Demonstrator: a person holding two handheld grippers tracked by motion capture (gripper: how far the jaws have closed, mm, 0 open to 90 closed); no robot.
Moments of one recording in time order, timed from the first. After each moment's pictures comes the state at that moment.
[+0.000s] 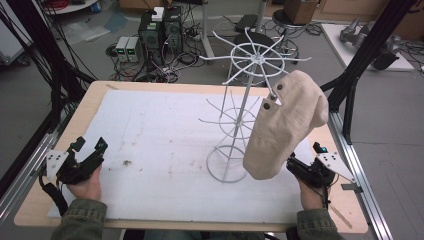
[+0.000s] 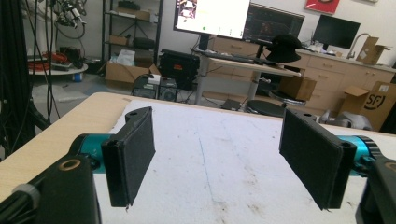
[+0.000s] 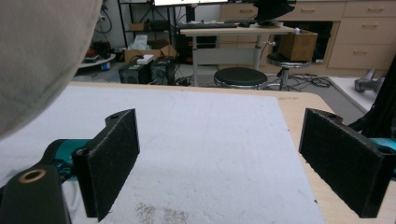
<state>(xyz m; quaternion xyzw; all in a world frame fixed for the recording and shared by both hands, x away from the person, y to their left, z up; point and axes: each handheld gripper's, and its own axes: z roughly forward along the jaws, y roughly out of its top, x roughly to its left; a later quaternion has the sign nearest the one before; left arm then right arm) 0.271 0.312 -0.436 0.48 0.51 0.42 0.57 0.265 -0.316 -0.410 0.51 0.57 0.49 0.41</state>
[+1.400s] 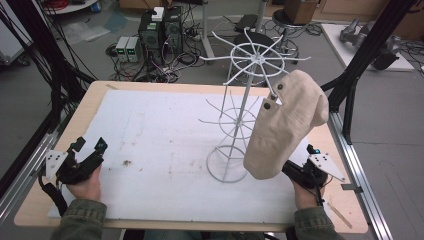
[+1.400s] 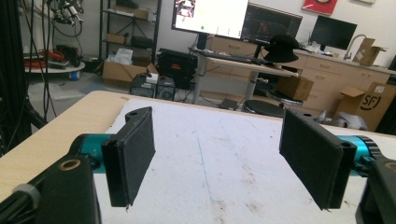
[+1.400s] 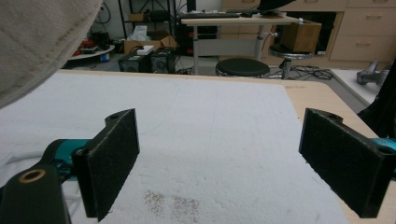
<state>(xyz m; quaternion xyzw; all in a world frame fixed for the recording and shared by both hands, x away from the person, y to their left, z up) 0.271 0.314 -0.437 0.48 0.52 0.42 0.57 0.269 -0.305 -0.421 0.52 0.58 0.48 0.41</state>
